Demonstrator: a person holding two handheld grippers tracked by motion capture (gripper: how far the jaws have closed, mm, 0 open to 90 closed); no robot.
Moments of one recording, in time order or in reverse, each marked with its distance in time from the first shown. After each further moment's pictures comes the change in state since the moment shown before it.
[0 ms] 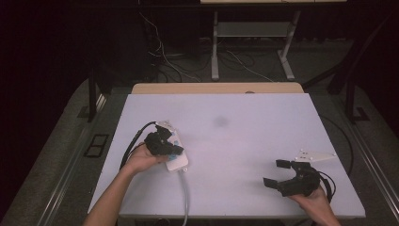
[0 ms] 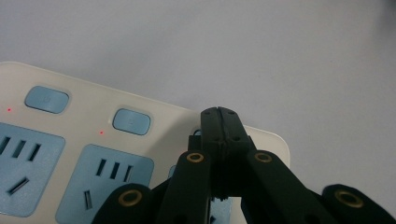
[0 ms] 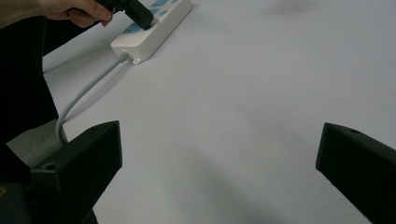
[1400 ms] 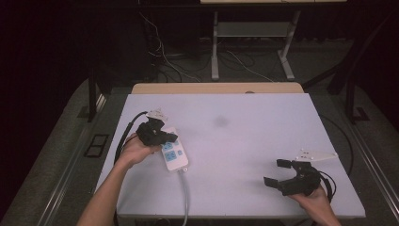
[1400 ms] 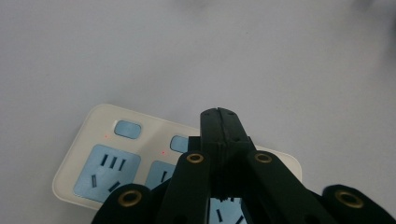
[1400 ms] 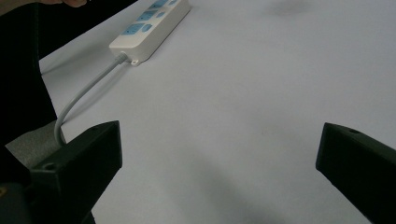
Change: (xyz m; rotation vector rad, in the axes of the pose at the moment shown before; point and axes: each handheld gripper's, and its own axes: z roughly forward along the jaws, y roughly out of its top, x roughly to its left) left arm 0.006 0.015 -0.035 -0.094 0.097 0.032; right arm -0.002 0.000 -0.001 -0.004 -0.004 0.005
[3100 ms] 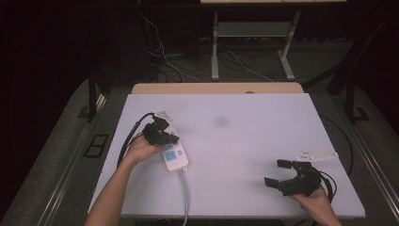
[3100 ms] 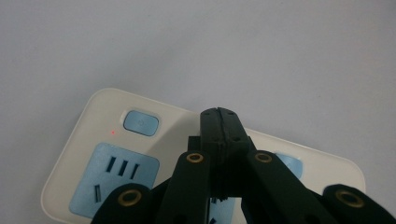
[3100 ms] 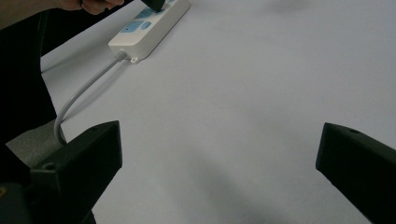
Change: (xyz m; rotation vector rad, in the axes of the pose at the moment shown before) left arm 0.019 -0.006 0.034 0.077 0.005 -0.028; right arm -0.001 -0.001 -0.001 0.007 0.002 0.003
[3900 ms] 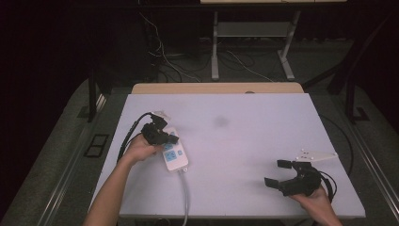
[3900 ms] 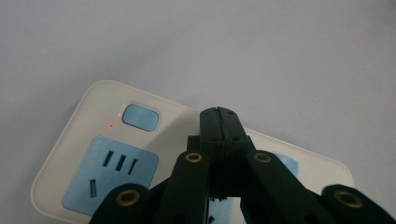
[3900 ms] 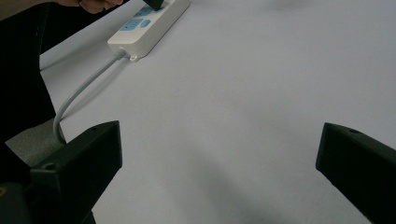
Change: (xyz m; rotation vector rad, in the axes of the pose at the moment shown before) left arm 0.007 -0.001 0.000 0.004 -0.048 -0.063; right arm -0.001 0.000 0.000 0.007 -0.001 -0.003
